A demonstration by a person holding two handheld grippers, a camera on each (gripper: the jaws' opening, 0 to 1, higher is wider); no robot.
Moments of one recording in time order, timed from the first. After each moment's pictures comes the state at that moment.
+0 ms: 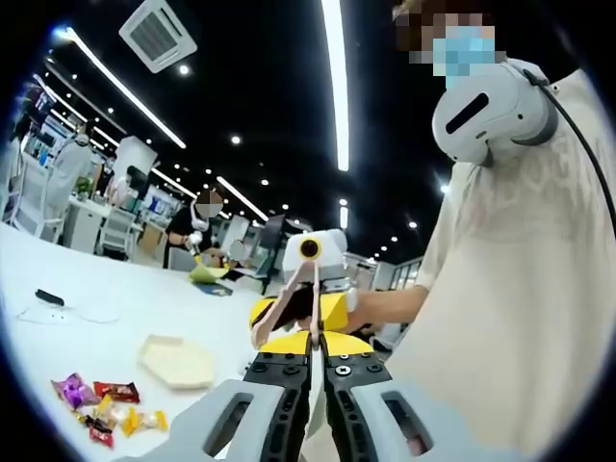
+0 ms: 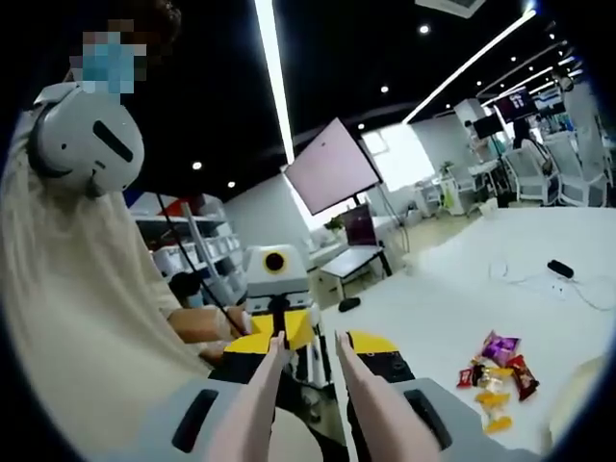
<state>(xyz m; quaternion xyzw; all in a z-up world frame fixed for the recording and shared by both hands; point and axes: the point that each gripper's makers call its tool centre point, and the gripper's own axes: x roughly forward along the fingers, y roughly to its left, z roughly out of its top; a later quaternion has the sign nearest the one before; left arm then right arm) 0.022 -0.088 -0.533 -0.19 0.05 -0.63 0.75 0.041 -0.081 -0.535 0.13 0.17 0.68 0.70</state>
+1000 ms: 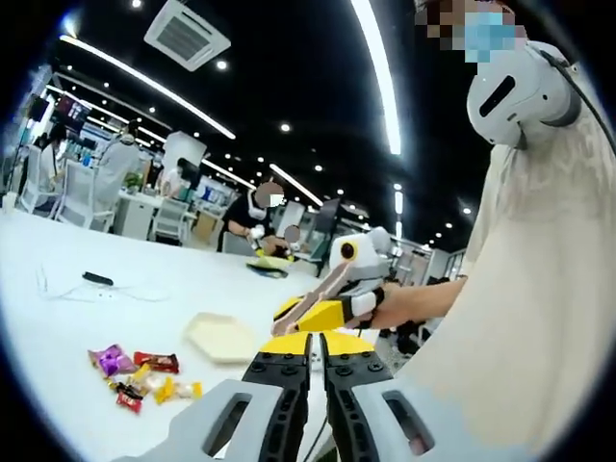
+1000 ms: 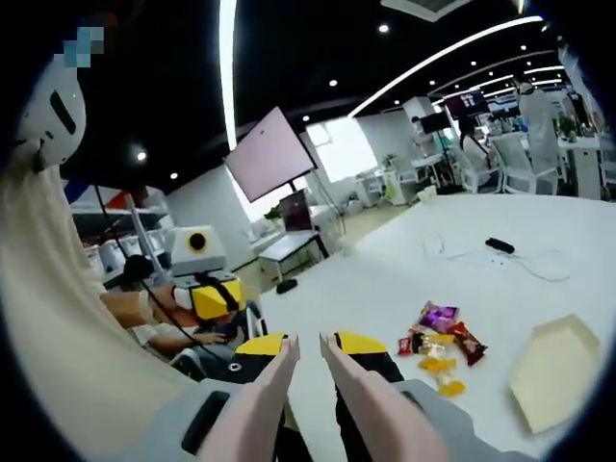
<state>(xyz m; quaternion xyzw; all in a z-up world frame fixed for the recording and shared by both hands) 0.037 -0.085 -0.570 -0.16 0.11 -0.51 0.83 0.078 -0.121 -0.597 0.08 0.21 0.58 0.78</state>
